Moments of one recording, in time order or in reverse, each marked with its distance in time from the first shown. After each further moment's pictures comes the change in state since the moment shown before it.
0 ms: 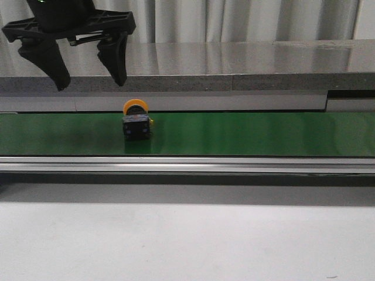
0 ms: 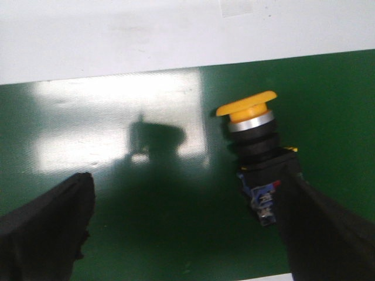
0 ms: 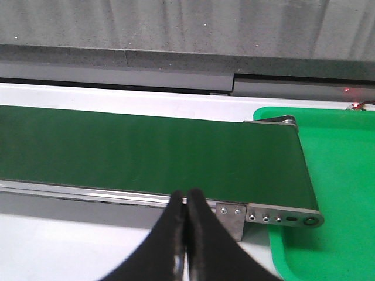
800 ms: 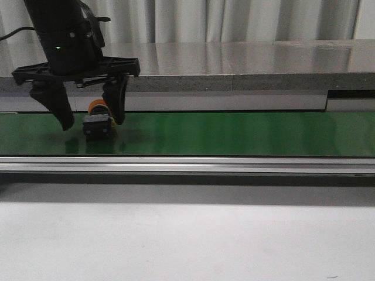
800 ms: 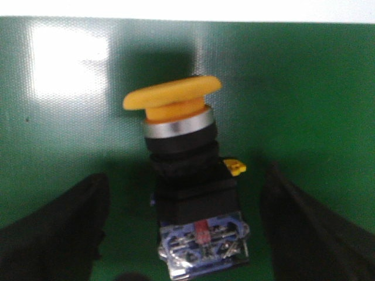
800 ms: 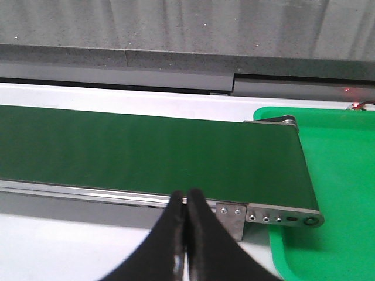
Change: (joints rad) left arm 0.020 0.140 -0.024 -0.039 0.045 -0.058; right arm 0.000 0.000 0.000 0.000 0.000 0.000
